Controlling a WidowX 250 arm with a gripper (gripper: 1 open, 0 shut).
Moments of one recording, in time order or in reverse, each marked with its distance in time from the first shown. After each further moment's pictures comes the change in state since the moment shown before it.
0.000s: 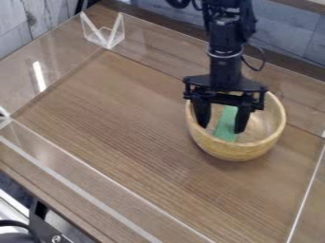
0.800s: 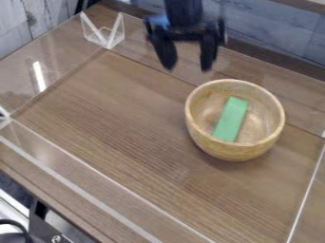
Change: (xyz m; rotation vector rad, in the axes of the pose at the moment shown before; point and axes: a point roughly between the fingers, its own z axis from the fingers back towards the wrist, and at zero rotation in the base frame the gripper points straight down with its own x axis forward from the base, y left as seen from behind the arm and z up) arm 0.019 0.051 0.089 -0.075 -0.121 -0.005
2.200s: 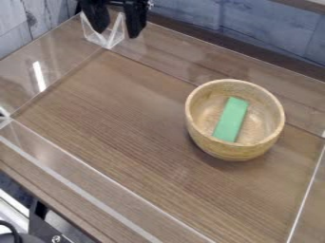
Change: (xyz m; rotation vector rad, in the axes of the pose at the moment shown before) arm -0.009 0.074 0.038 0.140 -0.085 -0.069
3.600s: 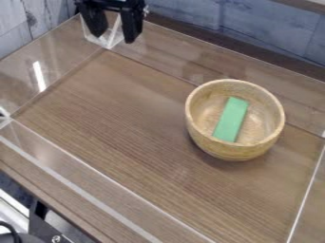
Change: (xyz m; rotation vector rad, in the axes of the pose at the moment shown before) arm 0.003 0.008 -0.007 0.007 0.032 -0.037
